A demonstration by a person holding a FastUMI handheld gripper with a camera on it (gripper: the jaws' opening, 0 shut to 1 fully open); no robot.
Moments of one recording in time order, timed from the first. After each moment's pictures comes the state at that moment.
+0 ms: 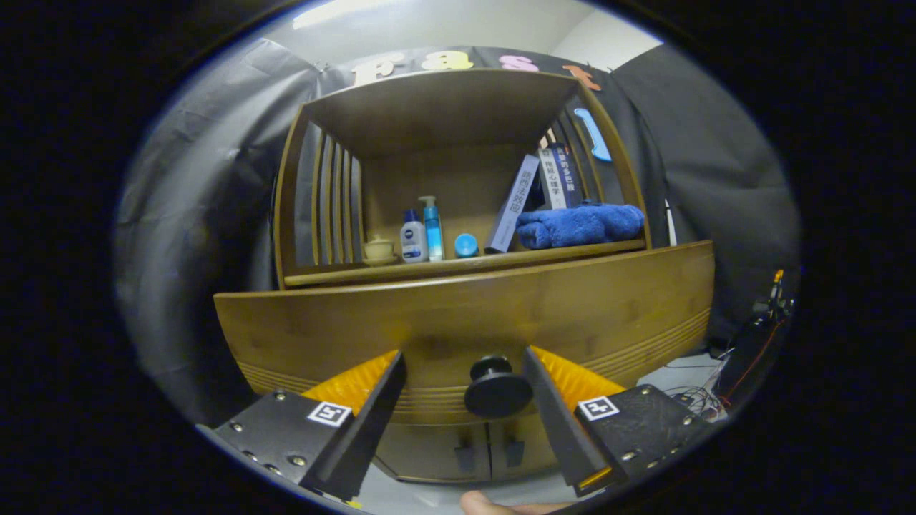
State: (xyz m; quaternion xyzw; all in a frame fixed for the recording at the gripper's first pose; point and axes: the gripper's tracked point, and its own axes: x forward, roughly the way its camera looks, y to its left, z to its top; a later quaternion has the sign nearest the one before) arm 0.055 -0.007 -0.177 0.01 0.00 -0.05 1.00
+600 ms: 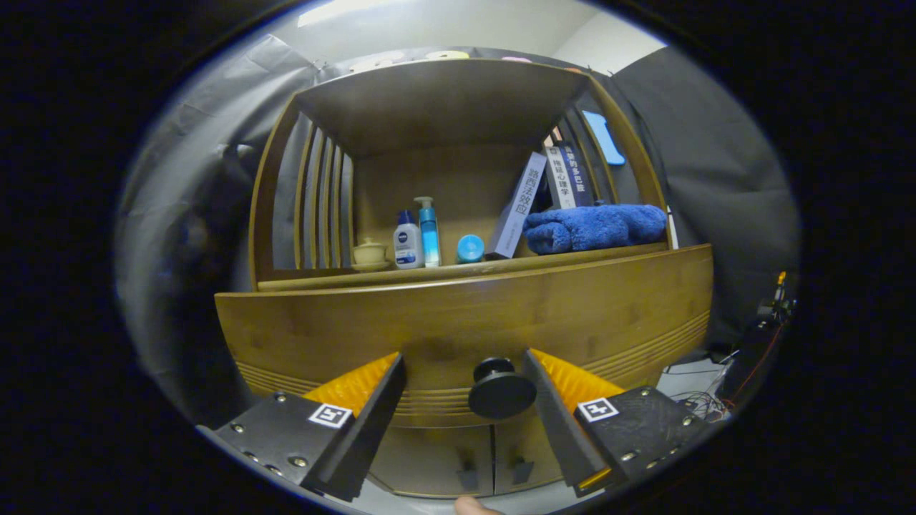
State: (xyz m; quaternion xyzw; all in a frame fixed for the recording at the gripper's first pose) arm 0.108 -0.005 -0.178 0.01 0.00 -0.06 1.00
